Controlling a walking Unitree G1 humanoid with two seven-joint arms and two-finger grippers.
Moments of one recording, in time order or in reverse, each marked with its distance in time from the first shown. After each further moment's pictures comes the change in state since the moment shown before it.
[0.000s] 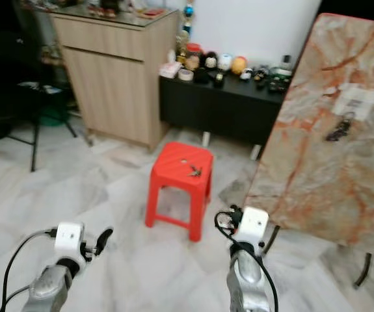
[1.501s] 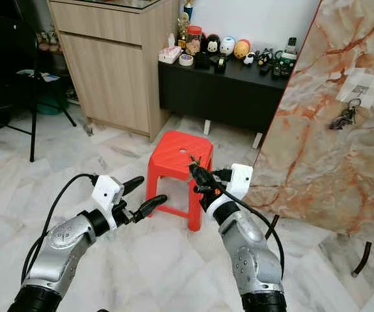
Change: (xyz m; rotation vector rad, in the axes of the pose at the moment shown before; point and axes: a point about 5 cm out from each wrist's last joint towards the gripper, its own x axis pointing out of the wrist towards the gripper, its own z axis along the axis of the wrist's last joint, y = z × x) left arm 0.019 -0.055 0.113 0.123 -0.253 -0.537; right arm 0.000 0.050 0.083 0.284 -0.021 0.555
